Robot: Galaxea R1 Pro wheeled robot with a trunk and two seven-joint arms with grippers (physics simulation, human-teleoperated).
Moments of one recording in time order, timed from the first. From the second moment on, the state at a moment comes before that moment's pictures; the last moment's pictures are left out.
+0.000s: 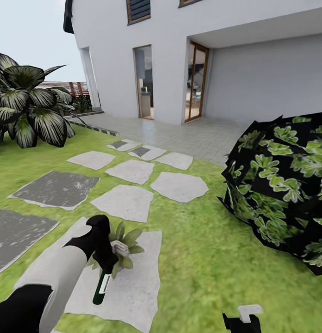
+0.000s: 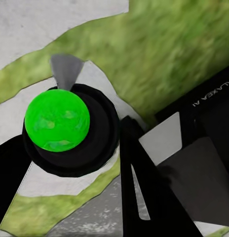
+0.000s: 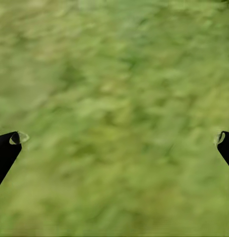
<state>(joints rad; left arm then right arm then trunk) -0.91 -0.01 -0.05 -0.54 -1.37 1.00 -1.49 -0.44 -0.10 -0.28 -0.06 0.31 -0.41 0.05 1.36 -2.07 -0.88</state>
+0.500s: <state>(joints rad) -0.90 -0.01 -0.05 -0.54 -1.37 1.00 -1.49 -0.44 -0.10 -0.28 -0.06 0.31 -0.41 0.05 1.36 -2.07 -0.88</state>
